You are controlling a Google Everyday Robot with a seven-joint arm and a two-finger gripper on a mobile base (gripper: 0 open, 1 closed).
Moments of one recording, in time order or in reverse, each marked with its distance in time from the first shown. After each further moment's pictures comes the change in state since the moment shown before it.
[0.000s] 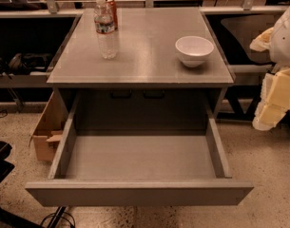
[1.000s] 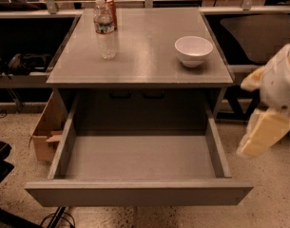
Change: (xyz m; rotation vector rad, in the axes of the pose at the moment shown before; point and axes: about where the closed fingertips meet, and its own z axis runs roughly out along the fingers) arm 0.003 0.047 0.040 -0.009 -0.021 0.041
